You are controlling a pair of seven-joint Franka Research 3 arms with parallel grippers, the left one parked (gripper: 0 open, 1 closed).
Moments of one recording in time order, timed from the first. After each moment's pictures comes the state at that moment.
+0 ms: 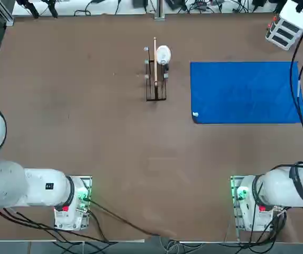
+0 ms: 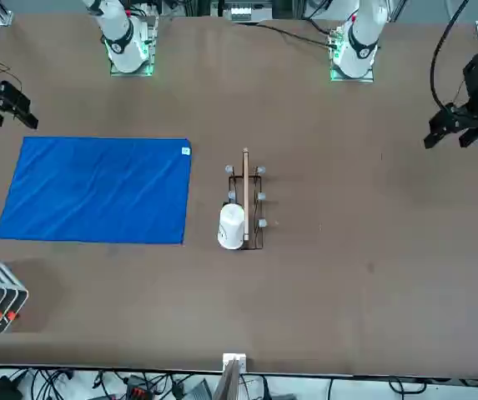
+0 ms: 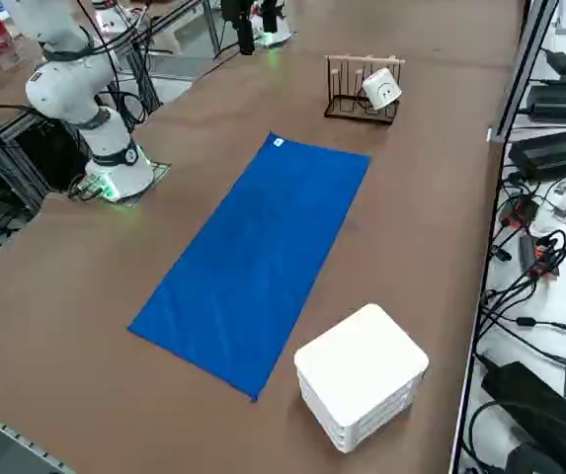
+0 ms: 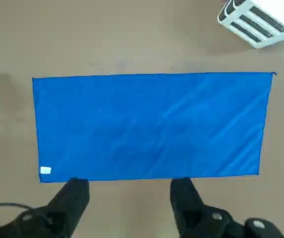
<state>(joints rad) 0.07 -0.04 -0.08 -1.58 -0.03 1.52 0.04</state>
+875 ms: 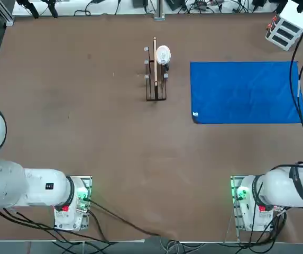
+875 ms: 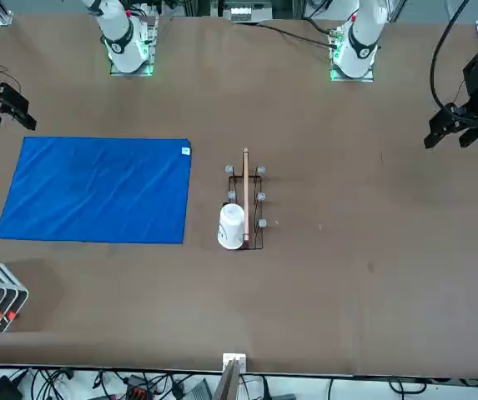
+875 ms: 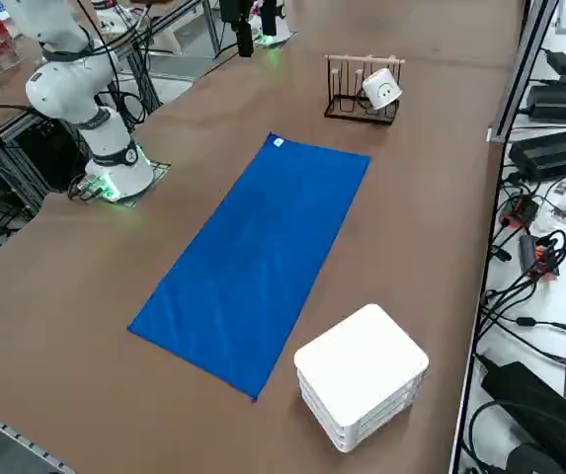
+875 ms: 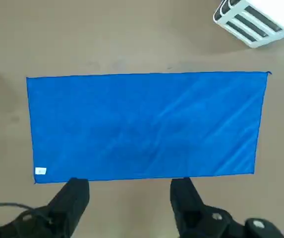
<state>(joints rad) 0.07 -0.03 -0.08 -1.58 -0.05 1.52 0.04</state>
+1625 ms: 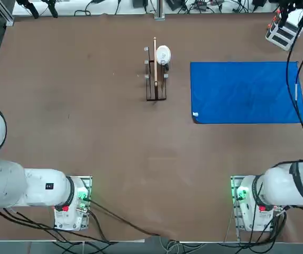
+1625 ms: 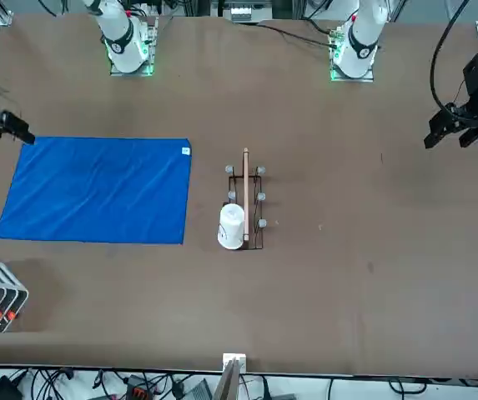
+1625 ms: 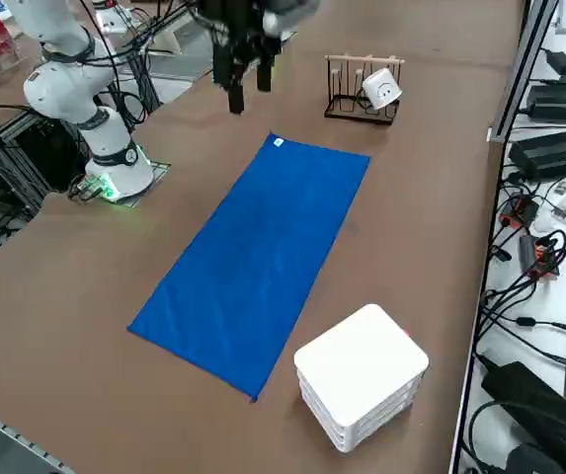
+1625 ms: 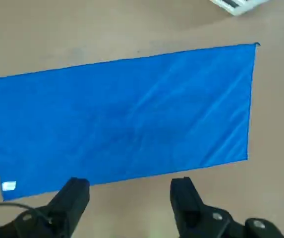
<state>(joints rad) -0.04 0.05 -0.09 -1.69 -0.07 1.63 0.05</state>
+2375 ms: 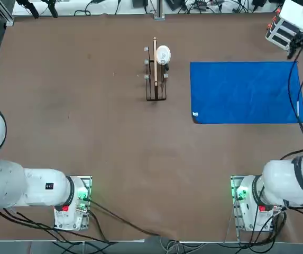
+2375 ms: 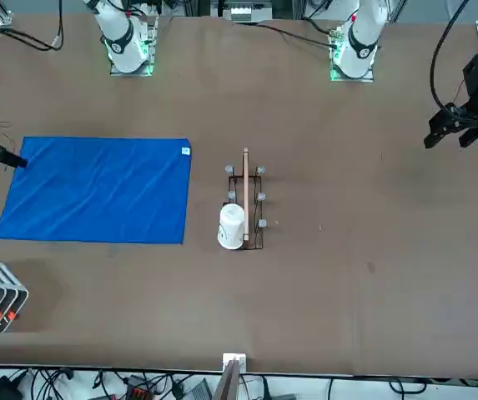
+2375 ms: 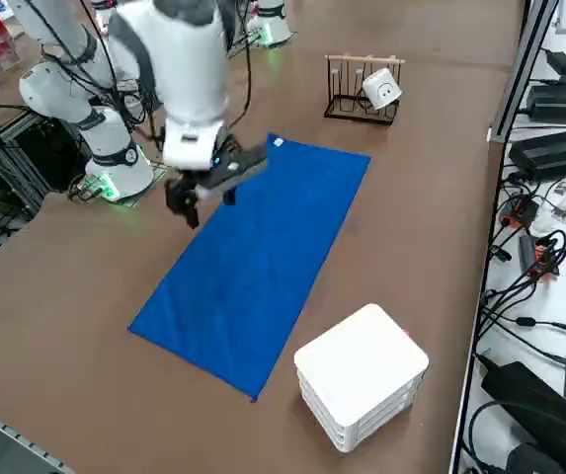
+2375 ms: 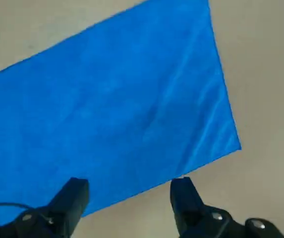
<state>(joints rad) -0.32 0.14 -0.10 -1.95 -0.08 1.93 0.08</state>
